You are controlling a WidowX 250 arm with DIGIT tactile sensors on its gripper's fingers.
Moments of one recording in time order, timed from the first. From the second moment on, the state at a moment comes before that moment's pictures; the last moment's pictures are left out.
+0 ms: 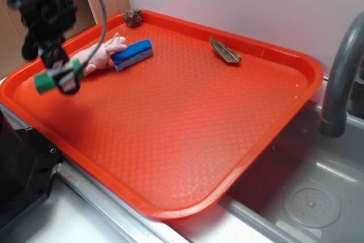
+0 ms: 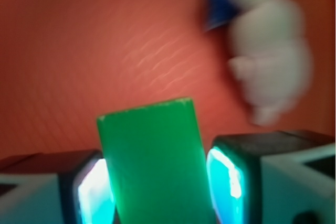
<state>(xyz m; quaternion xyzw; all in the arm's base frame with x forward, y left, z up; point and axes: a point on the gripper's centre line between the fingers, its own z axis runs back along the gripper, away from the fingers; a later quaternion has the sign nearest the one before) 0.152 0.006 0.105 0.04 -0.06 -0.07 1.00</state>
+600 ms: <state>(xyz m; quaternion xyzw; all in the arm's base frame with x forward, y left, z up) 0.165 -0.032 0.220 0.04 -0.11 0.13 0.98</state>
